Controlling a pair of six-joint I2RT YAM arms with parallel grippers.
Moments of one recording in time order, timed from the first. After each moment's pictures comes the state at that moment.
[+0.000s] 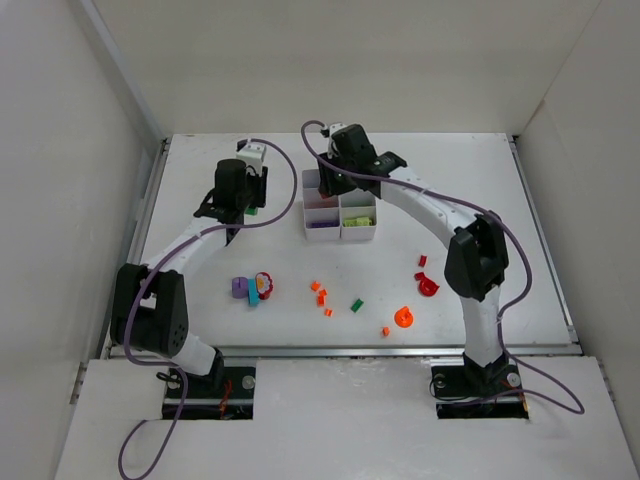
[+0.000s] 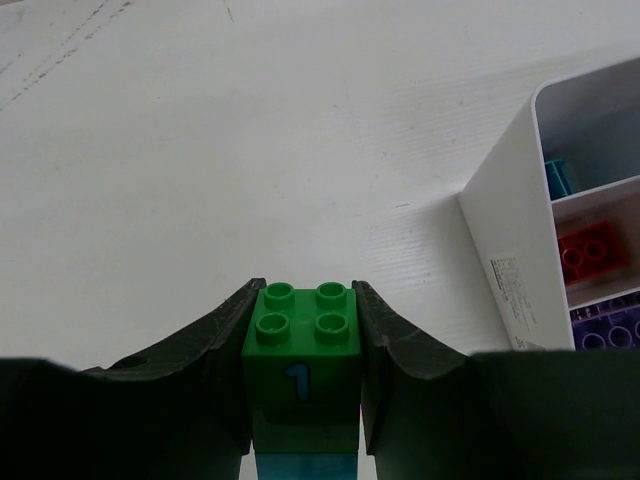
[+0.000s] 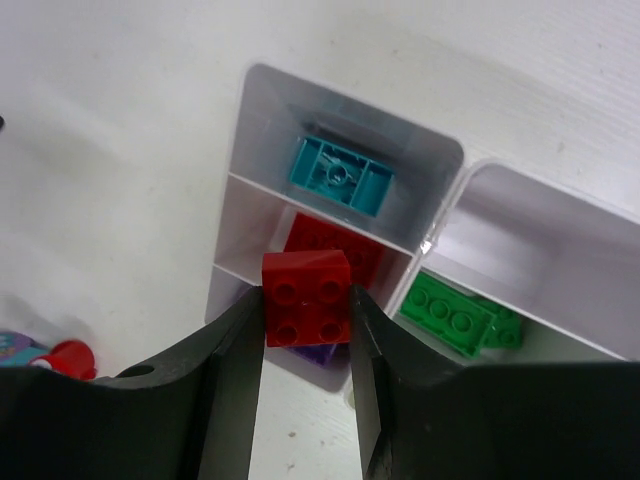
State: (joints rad) left arm -0.25 1.50 1.00 0.05 -0.06 0.03; right arm 0.62 2.06 1.90 -0.56 0.00 0.21
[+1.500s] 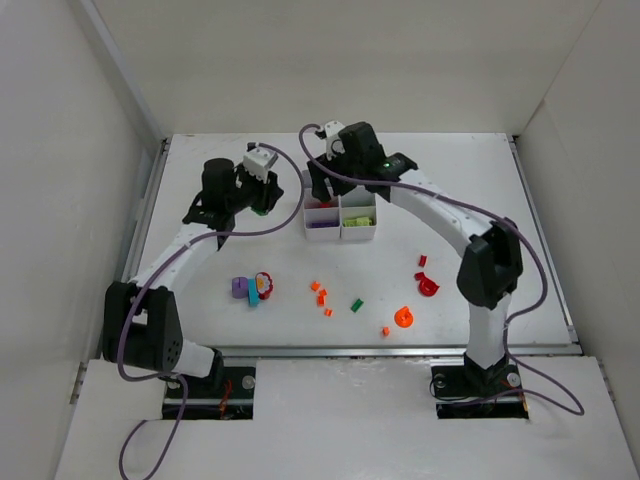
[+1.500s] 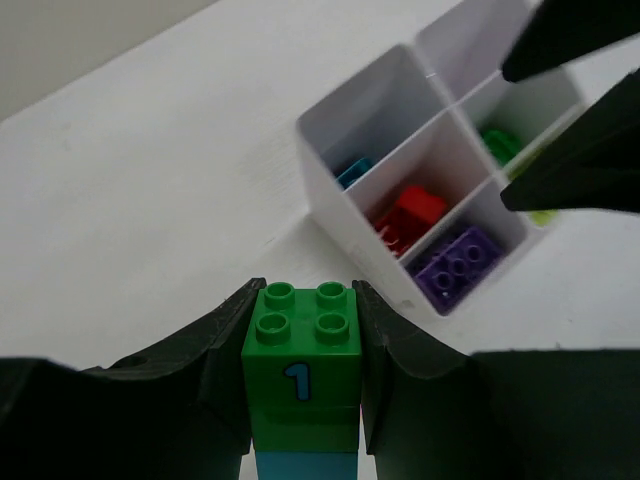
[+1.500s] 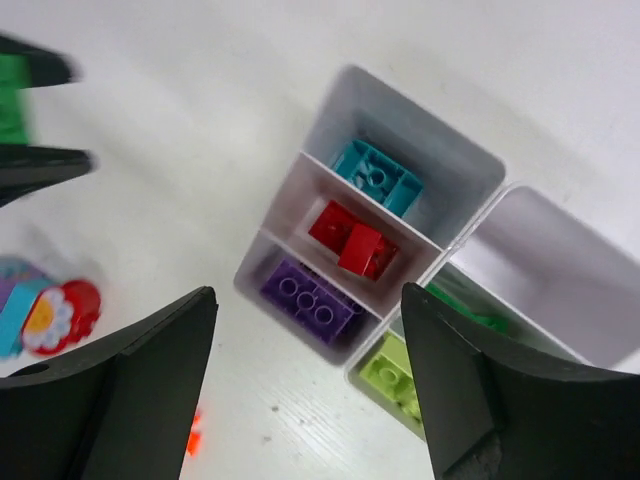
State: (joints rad) left arm -0.22 1.41 0.97 0.06 0.37 0.16; right arm 0.63 1.98 1.84 -0.51 -0.12 0.07
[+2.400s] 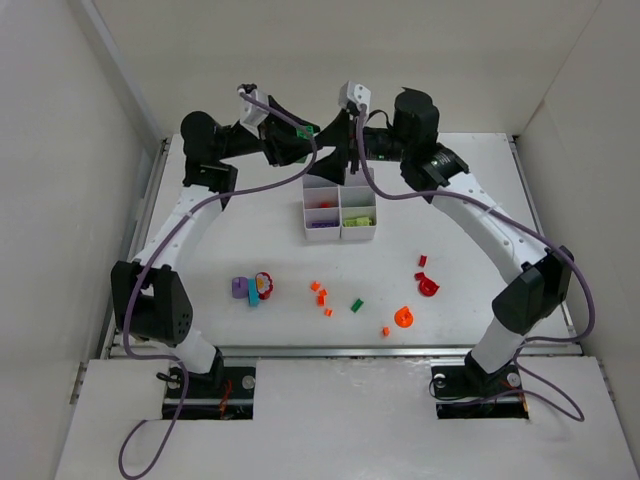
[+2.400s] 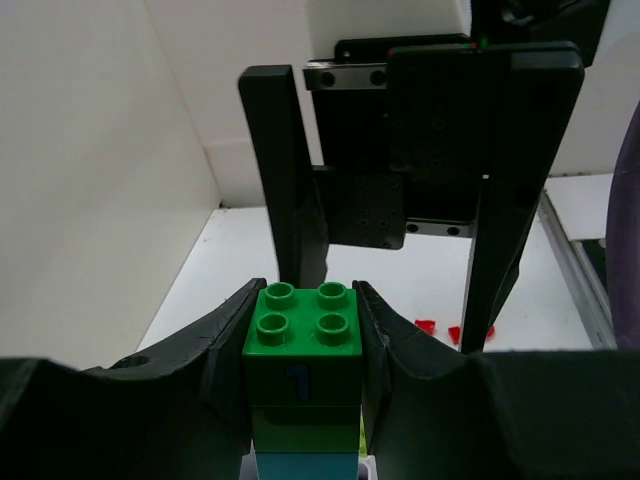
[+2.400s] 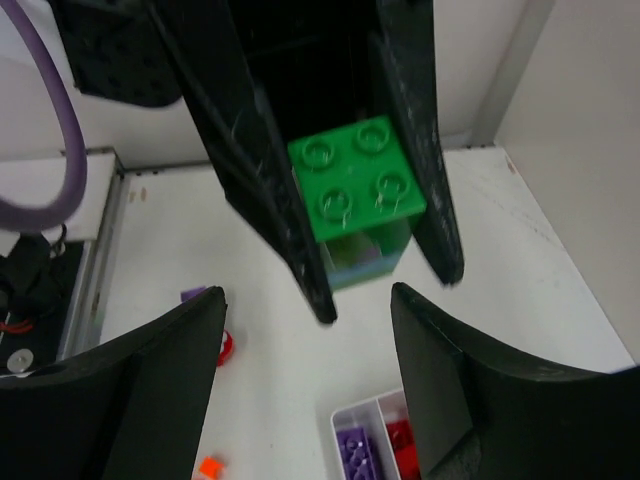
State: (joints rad) left arm -0.22 1.57 1.40 0.69 1.21 -0.32; right arm 0.56 1.70 1.75 -0.13 -0.85 -0.13
